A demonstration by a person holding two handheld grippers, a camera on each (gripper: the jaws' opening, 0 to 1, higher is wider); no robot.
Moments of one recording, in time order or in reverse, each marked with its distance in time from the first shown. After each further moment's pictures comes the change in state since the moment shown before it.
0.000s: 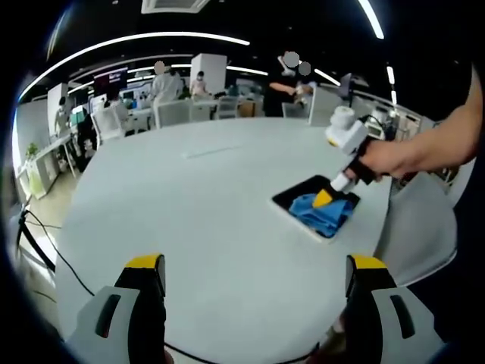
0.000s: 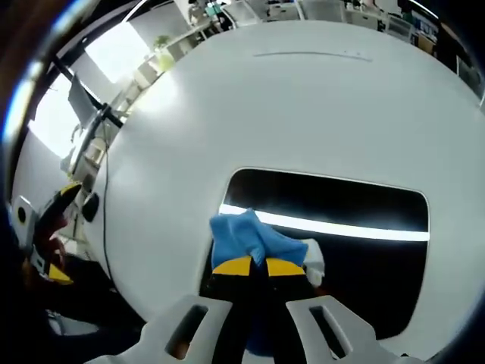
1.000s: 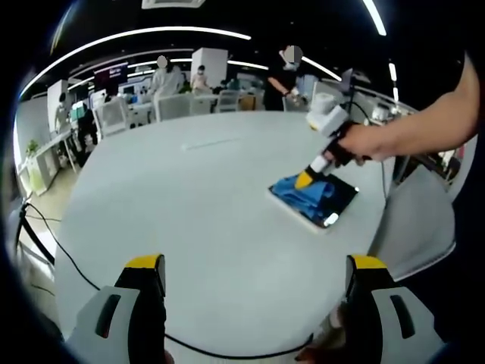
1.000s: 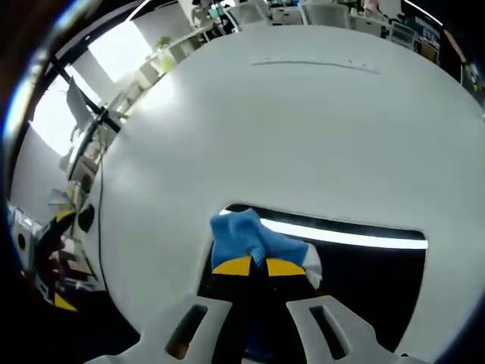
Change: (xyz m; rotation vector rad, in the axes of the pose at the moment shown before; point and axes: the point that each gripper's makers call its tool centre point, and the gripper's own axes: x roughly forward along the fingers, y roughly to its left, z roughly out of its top) left arm -0.005 -0.009 -0.013 -0.005 0.035 0.003; right arm 0.012 -0.011 0.035 -0.016 -0.019 -0.007
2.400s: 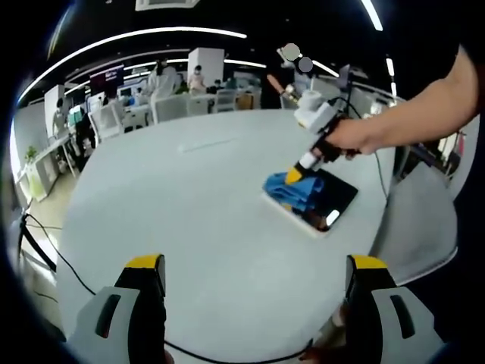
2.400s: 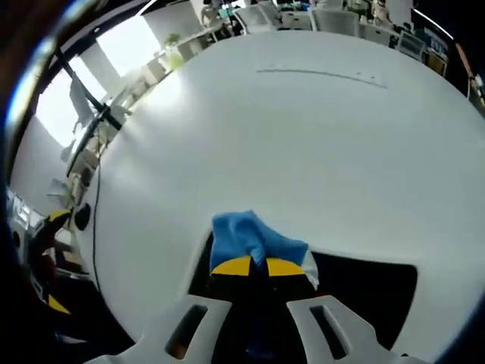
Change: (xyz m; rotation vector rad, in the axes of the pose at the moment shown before) left arm 0.007 -0.004 0.011 0.025 0.009 -0.001; right arm 0.005 -0.014 0.020 -0.061 -0.014 -0.001
